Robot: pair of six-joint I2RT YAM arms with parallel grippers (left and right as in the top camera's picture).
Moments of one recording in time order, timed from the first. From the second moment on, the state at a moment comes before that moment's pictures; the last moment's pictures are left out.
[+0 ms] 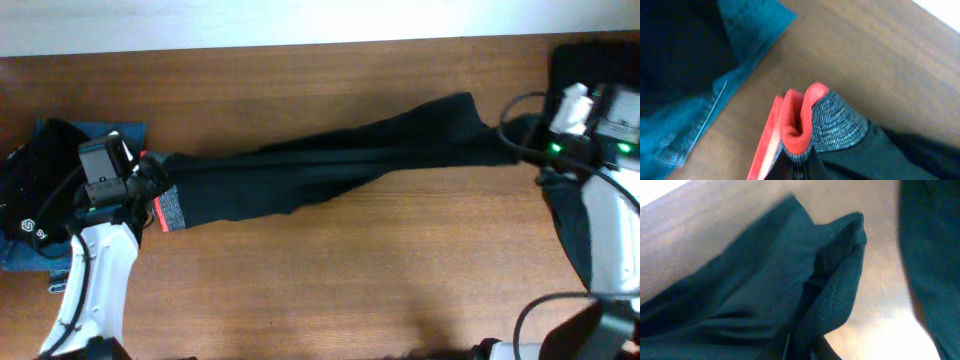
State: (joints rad) left arm 0.22 1.43 0.93 -0.33 0.00 -0.35; right arm -0.36 1.53 1.29 -0.73 -0.29 0.07
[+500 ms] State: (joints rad) left arm 0.22 1.53 0.93 -0.16 0.00 -0.35; right arm -0.24 1.72 1.29 -0.49 -0.20 0.07
